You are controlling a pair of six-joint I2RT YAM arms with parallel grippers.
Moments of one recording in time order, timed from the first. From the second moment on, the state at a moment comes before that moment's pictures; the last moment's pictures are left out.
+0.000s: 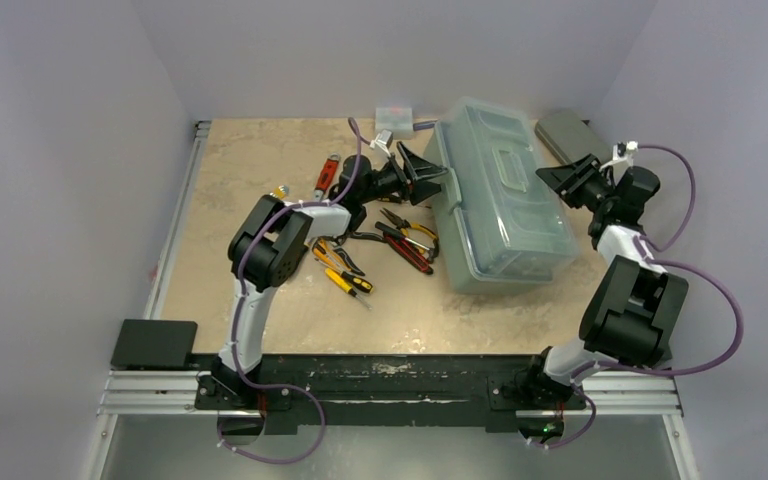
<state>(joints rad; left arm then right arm) -0.55 2.20 1.37 0.89 0.61 -1.47 -0.43 1.54 0.90 0.31 -0.80 0.68</state>
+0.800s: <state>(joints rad) -0.59 2.26 1.45 0.99 0.54 -1.54 -0.45 1.56 0.98 0.17 -0.74 0.66</state>
